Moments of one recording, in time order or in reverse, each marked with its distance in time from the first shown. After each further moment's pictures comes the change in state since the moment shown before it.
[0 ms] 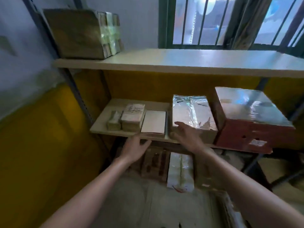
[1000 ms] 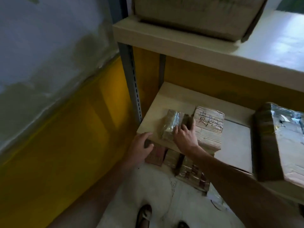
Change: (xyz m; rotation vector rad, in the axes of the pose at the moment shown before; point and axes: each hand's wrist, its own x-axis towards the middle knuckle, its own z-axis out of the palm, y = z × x) left_hand 0.153 -0.288 -0.120 -0.061 -0.005 -0.312; right_hand 0.266 -0.107 0.298 -1.052 -0.306 -0.358
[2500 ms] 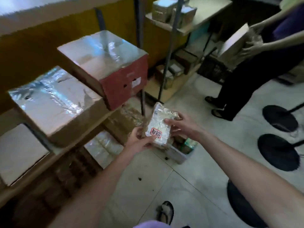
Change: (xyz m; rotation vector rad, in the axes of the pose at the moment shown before) left_hand -0.242 0.286 0.394 -0.386 -1.187 0.006; right_hand -0.594 0.198 0.103 1.912 0.603 1.465
